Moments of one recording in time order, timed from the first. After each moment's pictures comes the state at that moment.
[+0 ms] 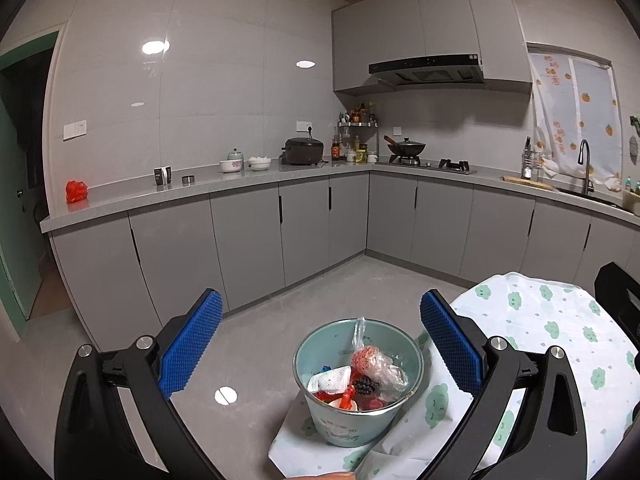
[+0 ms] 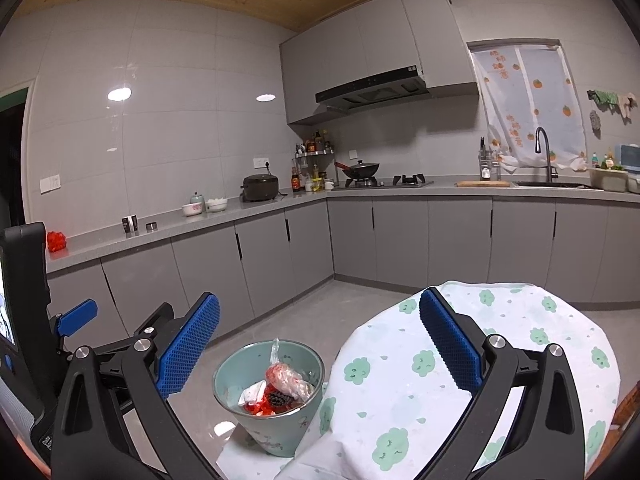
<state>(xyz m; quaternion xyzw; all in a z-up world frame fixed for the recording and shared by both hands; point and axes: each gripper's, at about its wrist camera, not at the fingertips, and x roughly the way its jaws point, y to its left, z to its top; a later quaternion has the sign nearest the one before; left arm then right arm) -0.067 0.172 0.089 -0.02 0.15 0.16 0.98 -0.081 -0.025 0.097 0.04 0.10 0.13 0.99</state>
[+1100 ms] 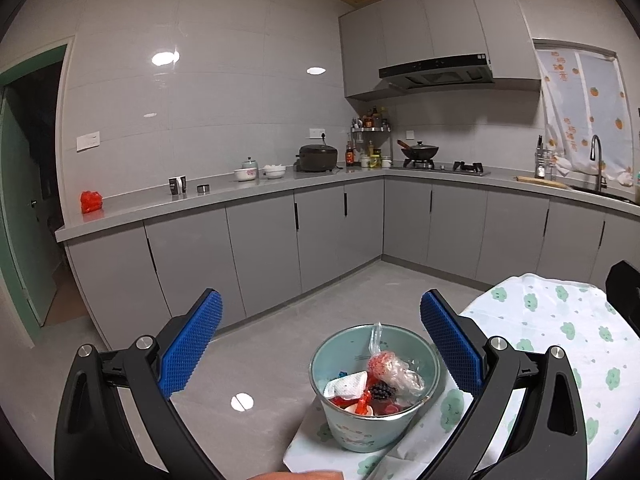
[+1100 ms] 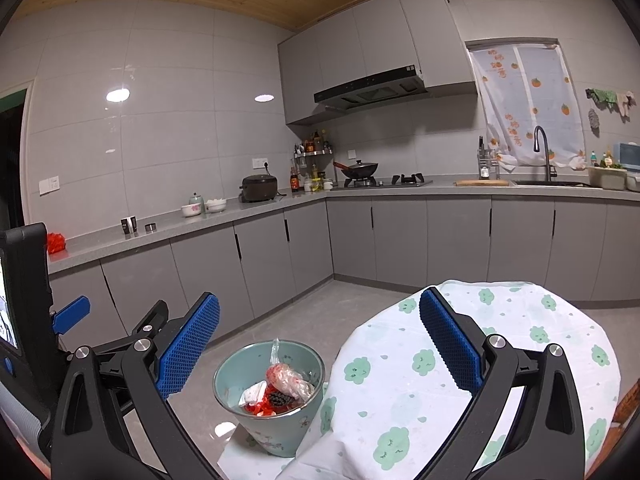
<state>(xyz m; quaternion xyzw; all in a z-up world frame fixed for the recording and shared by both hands) -0.068 0.171 0.093 0.00 0.14 0.18 0.97 -0.083 -0.025 0.099 0.05 0.10 0.13 0.99</state>
